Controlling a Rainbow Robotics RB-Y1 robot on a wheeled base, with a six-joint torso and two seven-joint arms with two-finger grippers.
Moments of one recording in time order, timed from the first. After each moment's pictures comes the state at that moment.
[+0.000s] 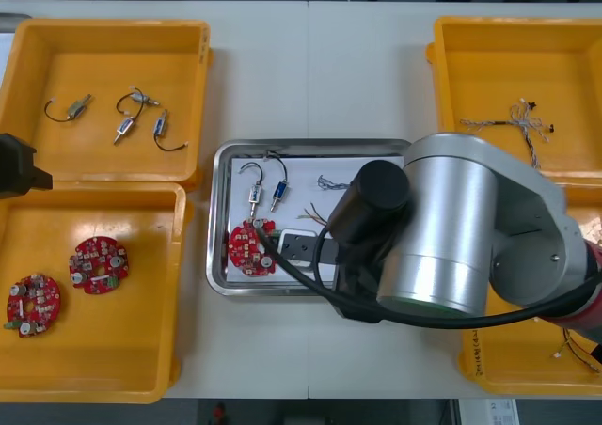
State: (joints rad) right arm -0.71 -0.55 0.84 -2.21 -0.65 1.82 1.66; left arm -0.28 0.74 0.34 -2.11 0.84 1.91 -1.11
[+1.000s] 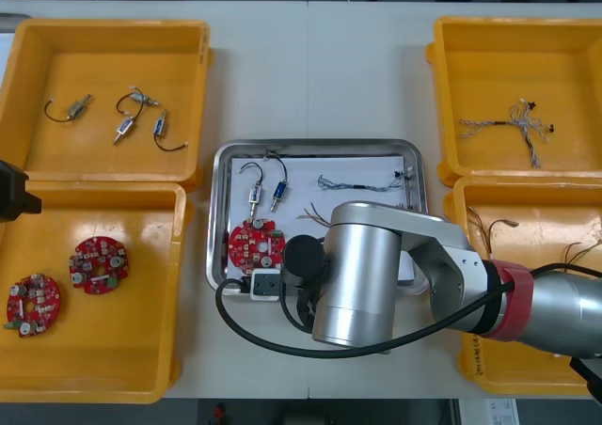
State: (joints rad) right arm -0.76 -0.48 1.10 -1.95 -0.50 1.58 1.70; left arm -0.21 0.74 0.35 -2.14 0.81 1.91 -1.18
